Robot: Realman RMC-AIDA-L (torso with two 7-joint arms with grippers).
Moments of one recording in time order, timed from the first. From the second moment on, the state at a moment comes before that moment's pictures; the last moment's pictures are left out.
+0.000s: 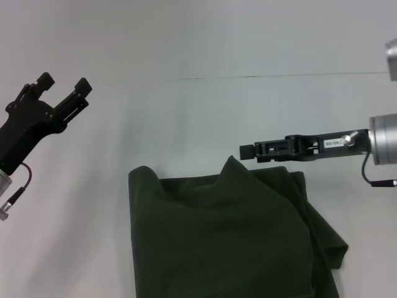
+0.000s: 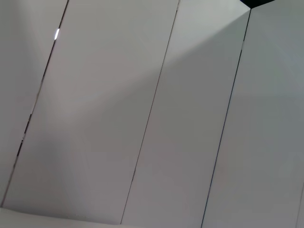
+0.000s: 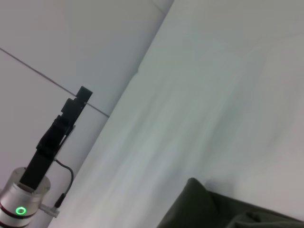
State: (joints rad) left arm -0.48 -2.17 0.32 0.36 1.51 1.38 -0.94; right arm 0.76 2.00 -0.65 -0.52 -2.17 -1.50 2.17
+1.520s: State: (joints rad) left arm -0.48 -2.17 0.33 0.36 1.49 1.39 -0.94; right arm 0.82 2.06 -0.82 -0.50 -2.17 -1.36 2.39
